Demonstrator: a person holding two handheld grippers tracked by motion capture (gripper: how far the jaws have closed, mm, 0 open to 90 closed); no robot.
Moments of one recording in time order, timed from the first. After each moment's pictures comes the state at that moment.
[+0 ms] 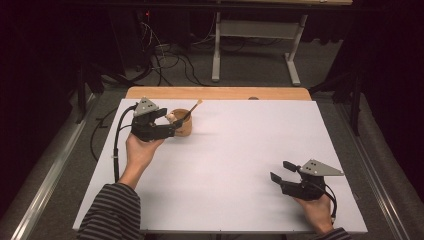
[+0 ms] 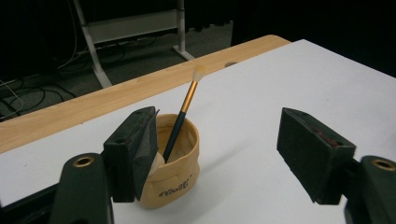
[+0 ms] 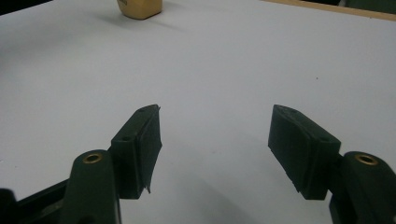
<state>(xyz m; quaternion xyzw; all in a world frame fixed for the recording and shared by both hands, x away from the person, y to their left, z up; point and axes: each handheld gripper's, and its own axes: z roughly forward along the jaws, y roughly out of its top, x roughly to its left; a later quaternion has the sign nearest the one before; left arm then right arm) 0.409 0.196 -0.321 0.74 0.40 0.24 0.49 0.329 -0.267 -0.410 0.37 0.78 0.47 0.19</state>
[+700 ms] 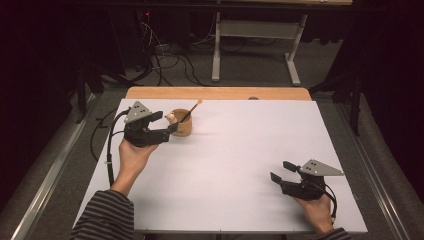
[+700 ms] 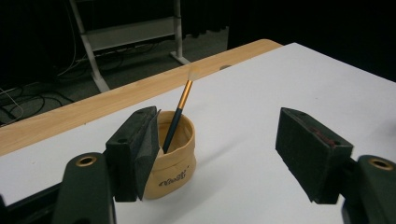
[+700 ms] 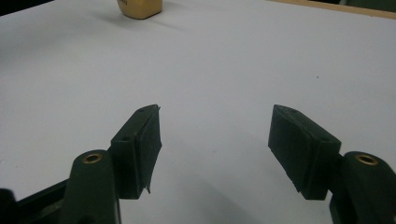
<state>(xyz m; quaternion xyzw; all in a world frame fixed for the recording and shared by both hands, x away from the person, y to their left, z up) 0.390 0.207 -0.317 0.73 0.39 0.24 0.50 0.330 -0.267 -0.411 0.37 0.78 0.47 0.19</state>
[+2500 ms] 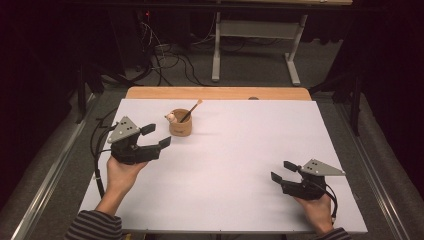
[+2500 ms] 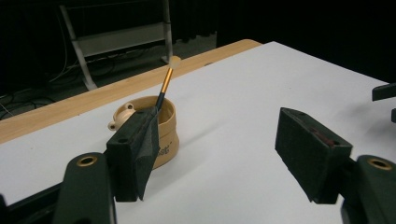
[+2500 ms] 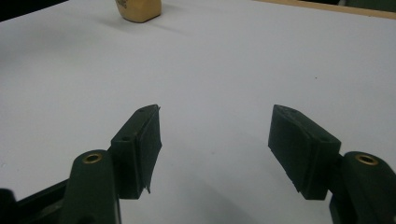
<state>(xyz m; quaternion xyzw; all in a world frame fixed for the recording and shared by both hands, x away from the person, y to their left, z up) 0.342 0.220 -0.318 0.74 0.37 0.24 0.52 0.330 -0.269 -0.410 0.37 0.77 0.47 0.19</state>
